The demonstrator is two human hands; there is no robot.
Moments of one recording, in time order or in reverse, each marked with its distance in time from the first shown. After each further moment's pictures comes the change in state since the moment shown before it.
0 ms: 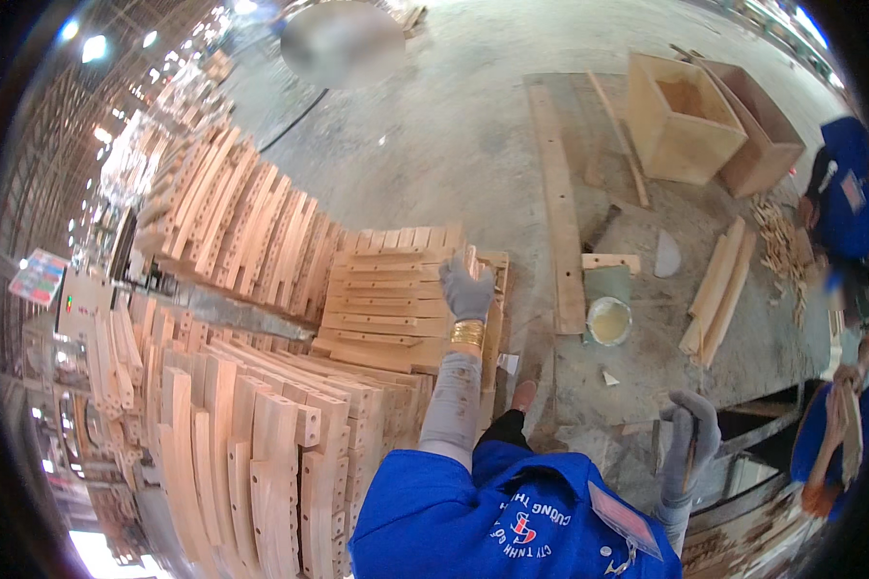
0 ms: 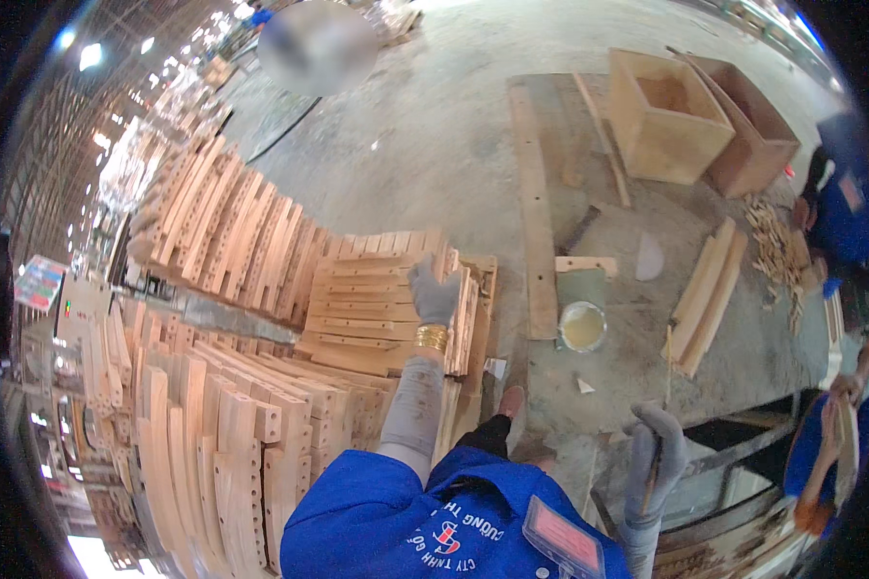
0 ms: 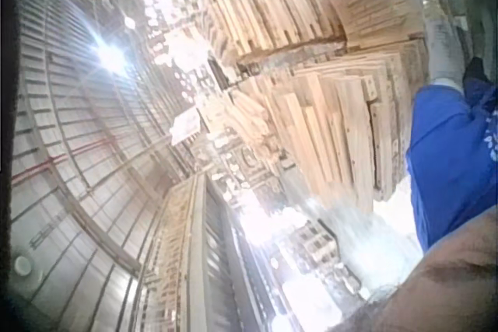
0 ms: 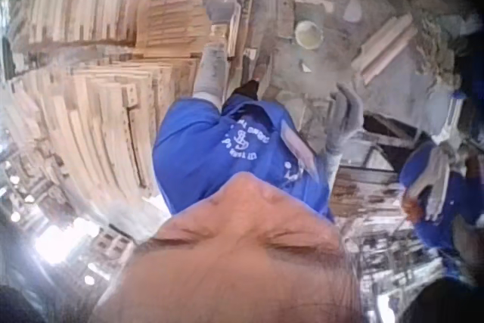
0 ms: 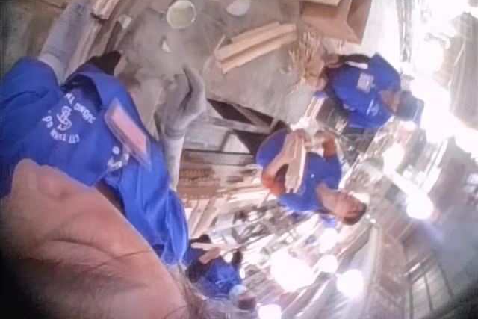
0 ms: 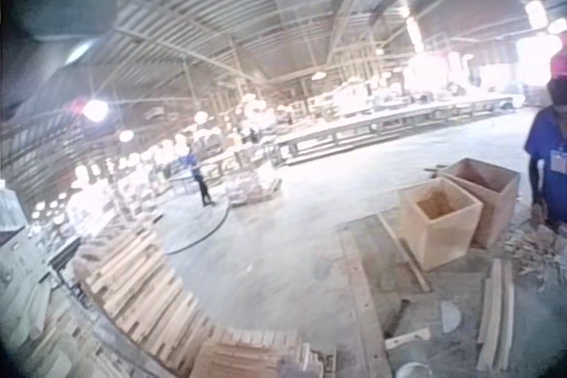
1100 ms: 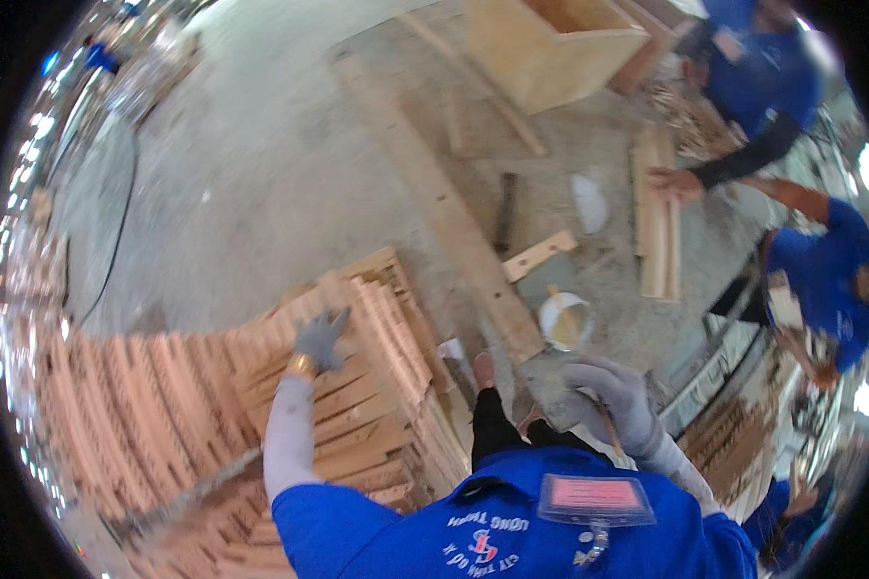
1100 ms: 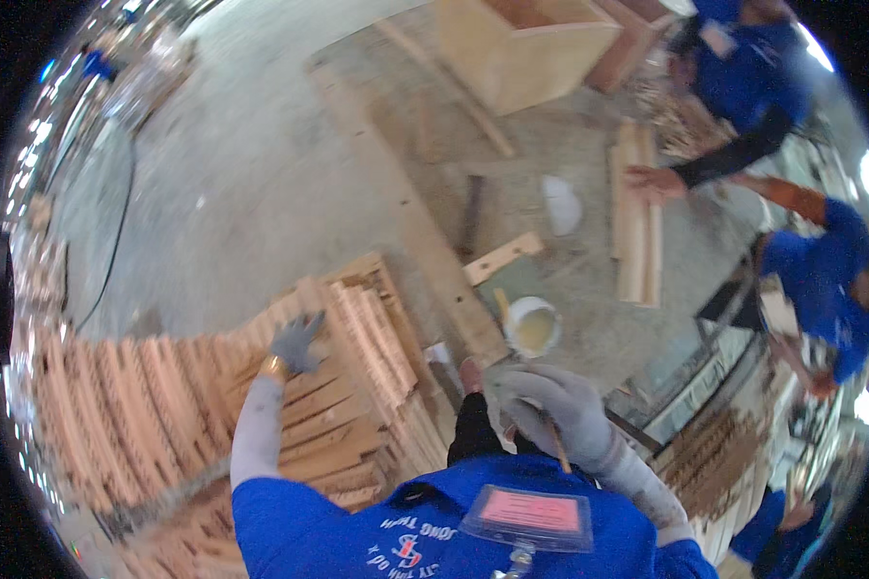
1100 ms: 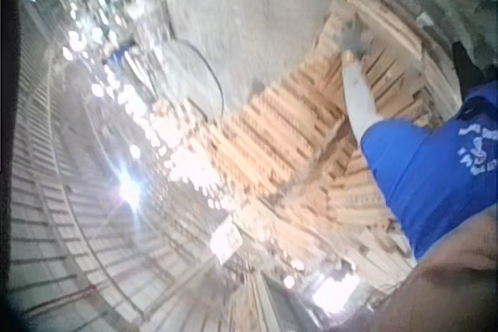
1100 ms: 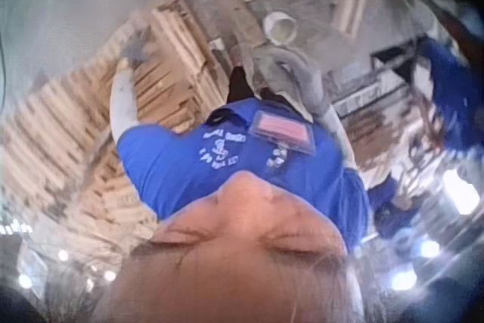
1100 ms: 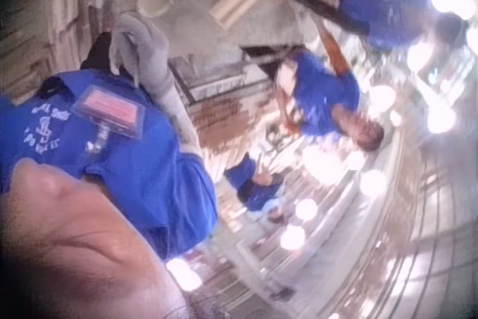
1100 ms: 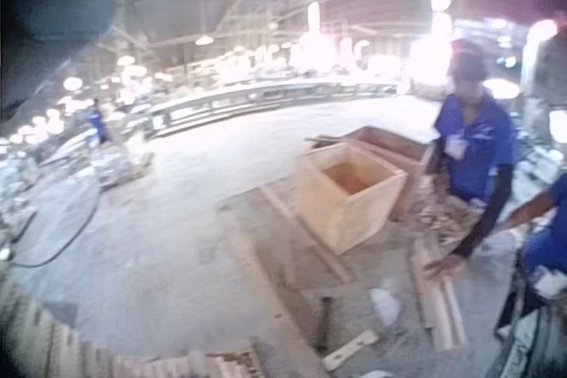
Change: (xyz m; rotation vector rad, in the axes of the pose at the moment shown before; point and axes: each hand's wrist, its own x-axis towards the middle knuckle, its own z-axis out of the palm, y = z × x) left_hand 0.193 -0.115 0.033 0.898 -1.195 0.784; right_hand 0.112 -0.003 0.137 -0.194 -0.274 -0.123
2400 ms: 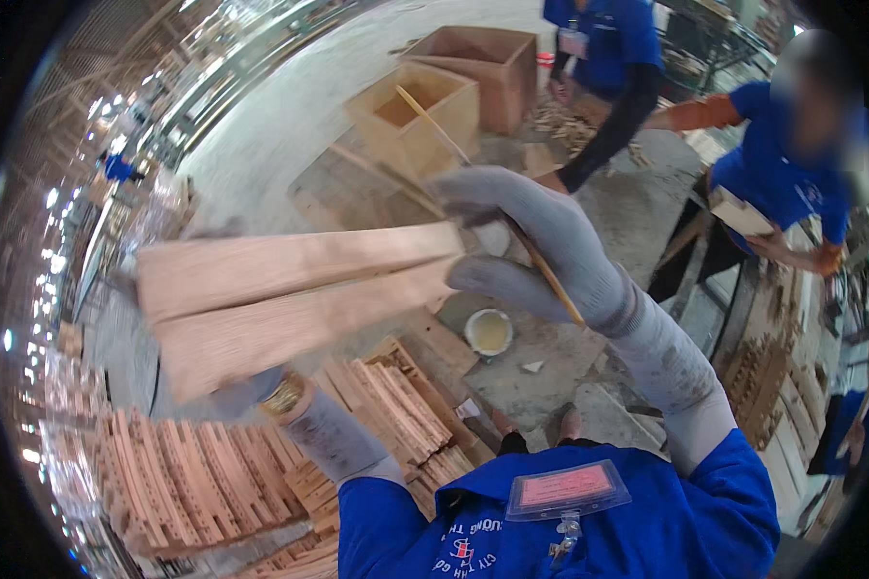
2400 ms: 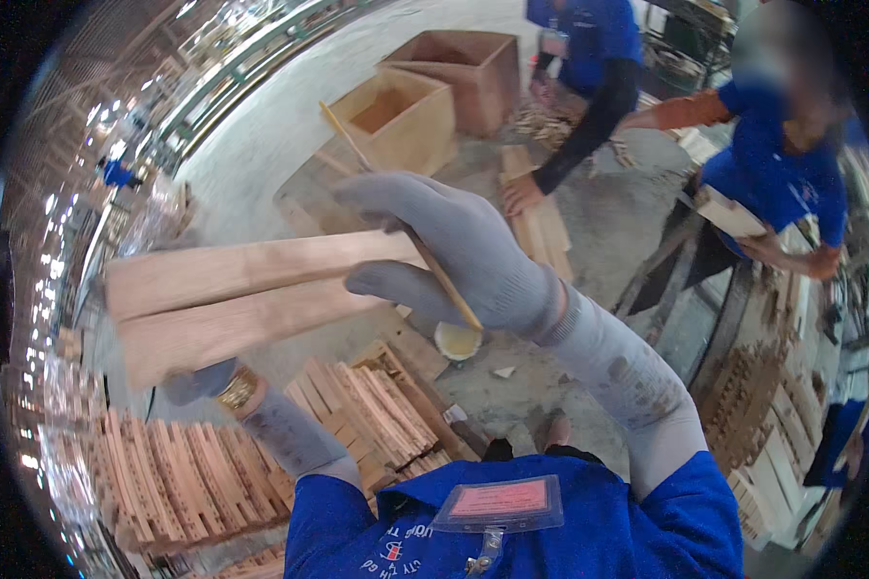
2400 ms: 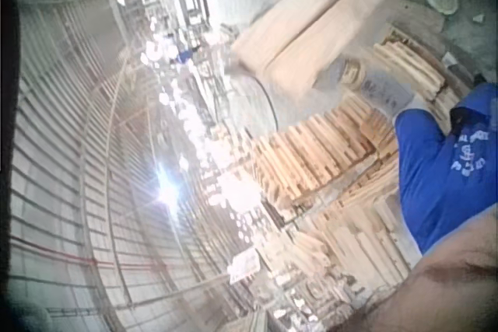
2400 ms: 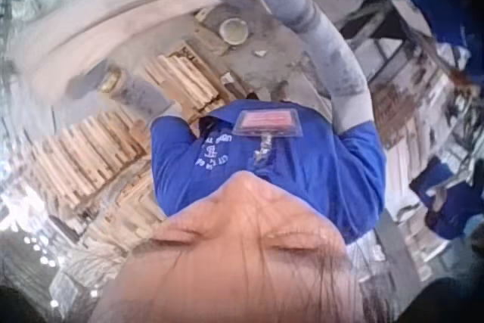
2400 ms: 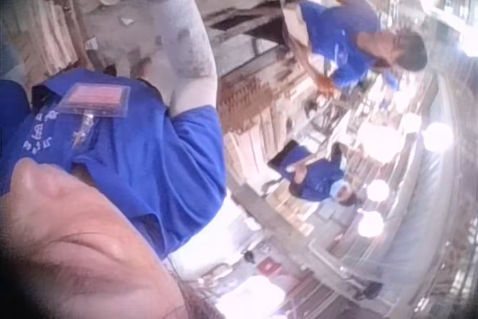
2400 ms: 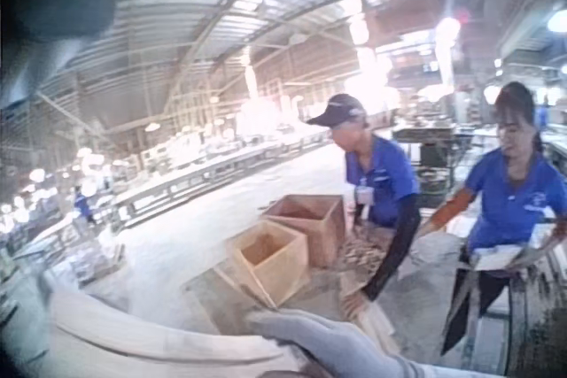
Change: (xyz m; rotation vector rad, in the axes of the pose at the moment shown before) left_hand -0.186 0.209 -0.282 -1.406 1.575 1.082; right_hand 0.019 -0.071 -0.151 0.048 0.346 -0.449
